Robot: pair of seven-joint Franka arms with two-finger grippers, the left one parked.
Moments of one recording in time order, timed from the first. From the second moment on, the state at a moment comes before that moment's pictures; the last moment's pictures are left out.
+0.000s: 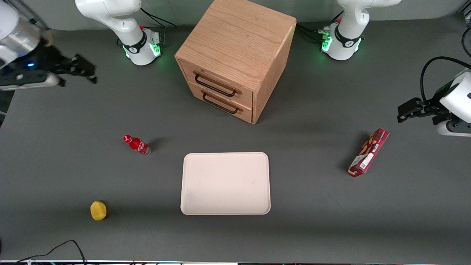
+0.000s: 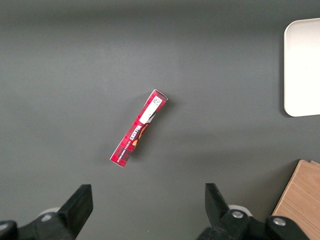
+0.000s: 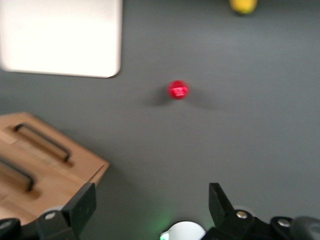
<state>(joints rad) 0.10 -0.13 0.11 -1.64 0.07 1.45 0.12</state>
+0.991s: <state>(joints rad) 0.11 0.12 0.43 -1.59 0.36 1.56 -0.31</state>
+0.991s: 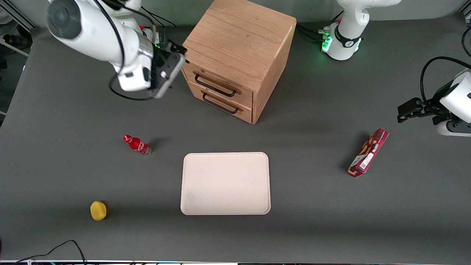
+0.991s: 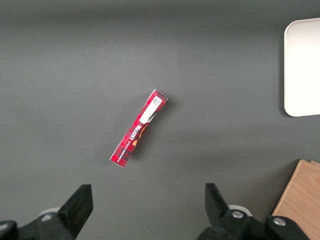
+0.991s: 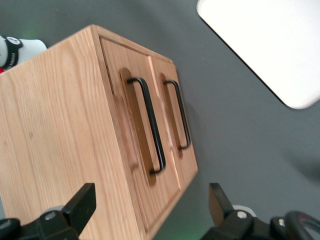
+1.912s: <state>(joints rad) 0.11 0.29 0.52 -1.77 0.36 1.88 -0.39</state>
